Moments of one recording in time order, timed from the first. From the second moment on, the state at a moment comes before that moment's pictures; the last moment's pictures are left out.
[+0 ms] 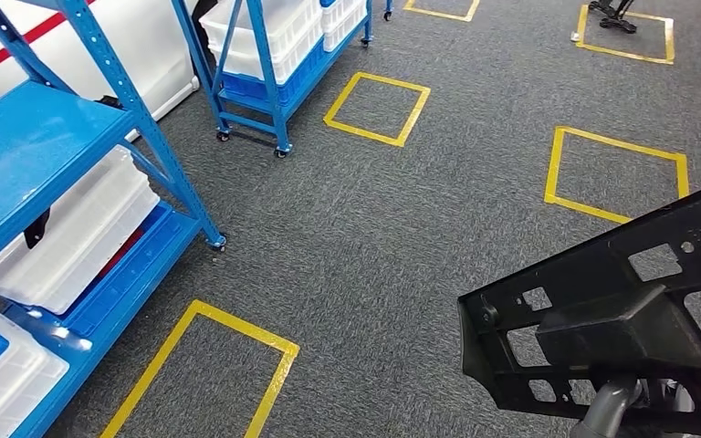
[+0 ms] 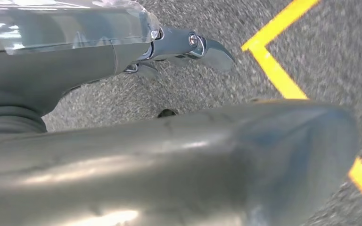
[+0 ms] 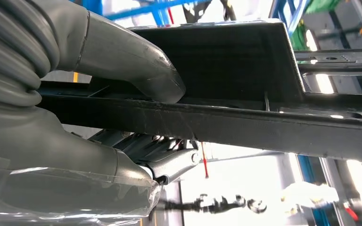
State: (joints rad) left arm -0.07 -0.13 1.44 -0.24 -0.85 0.08 -0.33; right arm 0.54 0.36 0.05 -2.16 0.04 -0.13 -0.70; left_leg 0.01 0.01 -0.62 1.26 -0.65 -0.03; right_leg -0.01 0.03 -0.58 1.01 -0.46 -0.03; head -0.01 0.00
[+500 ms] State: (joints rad) left arm -0.06 -0.13 1.43 -0.24 -0.87 0.08 -0.34; right arm 0.56 0.36 0.05 -2.17 0.05 -0.16 -0.70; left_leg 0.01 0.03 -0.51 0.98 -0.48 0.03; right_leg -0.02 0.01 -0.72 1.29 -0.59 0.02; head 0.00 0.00
